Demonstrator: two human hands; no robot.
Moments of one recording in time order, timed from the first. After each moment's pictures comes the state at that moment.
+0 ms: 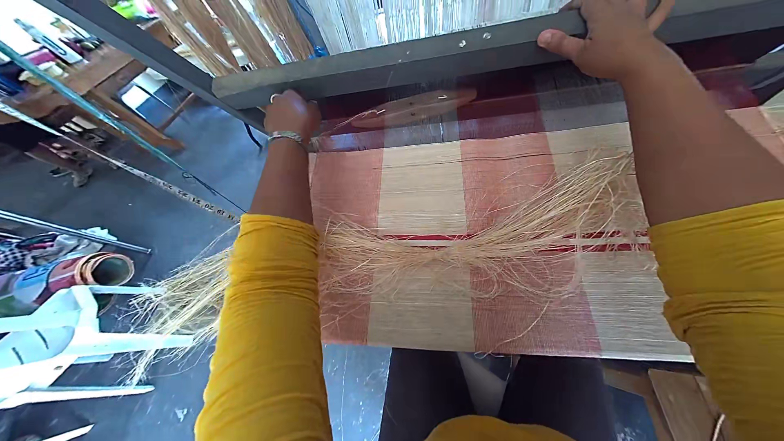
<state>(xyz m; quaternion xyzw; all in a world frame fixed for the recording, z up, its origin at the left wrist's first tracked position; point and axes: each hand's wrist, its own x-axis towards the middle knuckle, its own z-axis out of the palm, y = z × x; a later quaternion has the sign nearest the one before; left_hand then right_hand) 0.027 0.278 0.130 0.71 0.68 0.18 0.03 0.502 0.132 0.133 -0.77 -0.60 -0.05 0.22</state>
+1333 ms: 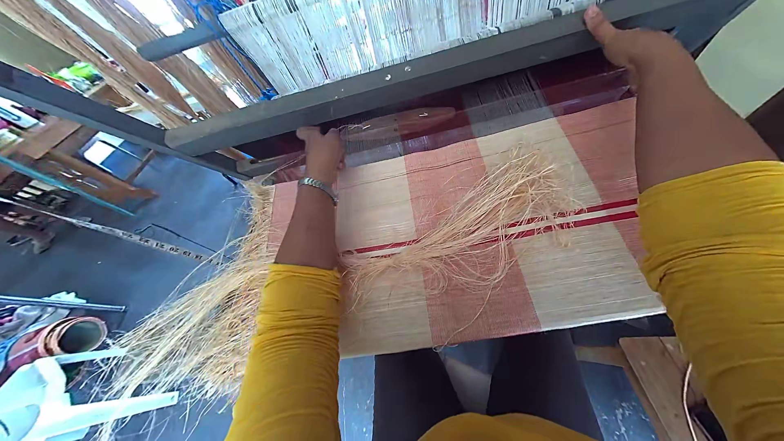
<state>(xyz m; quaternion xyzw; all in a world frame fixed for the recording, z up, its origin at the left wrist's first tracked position) 0.149 0.154 0.108 0.68 0.52 0.43 0.28 0.625 0.035 0.114 -0.87 -0.23 0.16 0.41</state>
